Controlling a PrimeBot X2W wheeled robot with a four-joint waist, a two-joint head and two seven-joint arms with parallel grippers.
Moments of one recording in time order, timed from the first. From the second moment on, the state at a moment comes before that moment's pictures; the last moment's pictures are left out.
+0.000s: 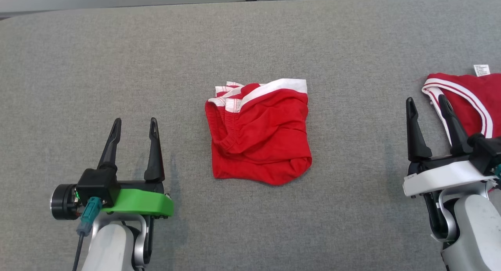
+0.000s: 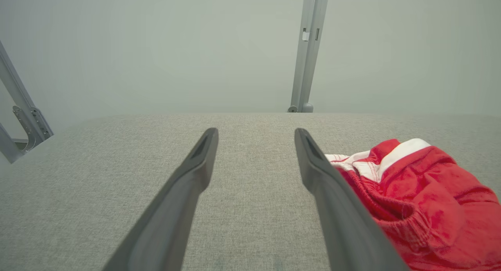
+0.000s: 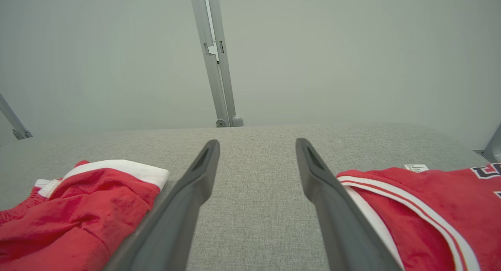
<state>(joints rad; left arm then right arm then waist) -0.23 0.08 -0.17 0.17 -0.20 0.05 -0.26 -0.24 -0.21 0.02 0.15 0.29 0.13 -0.26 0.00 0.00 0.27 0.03</state>
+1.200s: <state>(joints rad) 0.05 0.20 -0.13 0.06 -0.23 0.06 -0.14 0.02 -0.19 0.01 0.04 0.26 0.13 -0.12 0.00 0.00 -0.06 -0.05</state>
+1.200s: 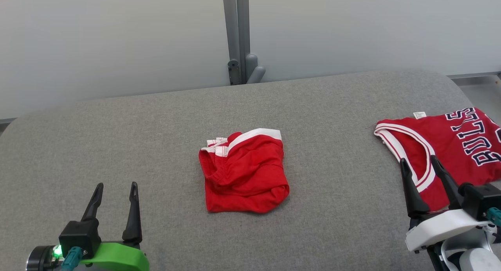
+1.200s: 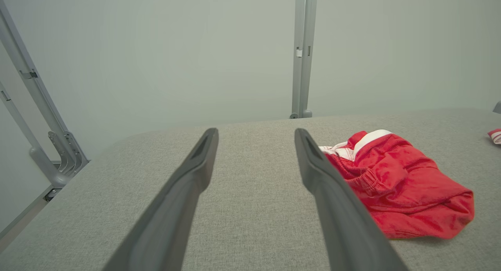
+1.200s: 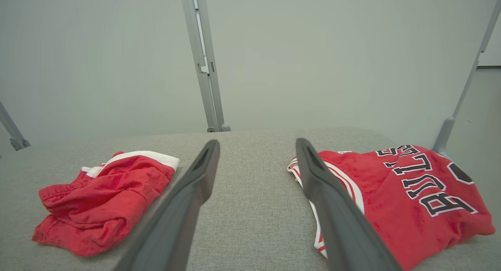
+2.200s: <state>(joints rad) 0.05 0.21 -0.14 0.06 -0.25 0.08 -0.12 0.03 -0.18 -0.02 0.03 0.26 0.13 -0.12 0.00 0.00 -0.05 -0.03</state>
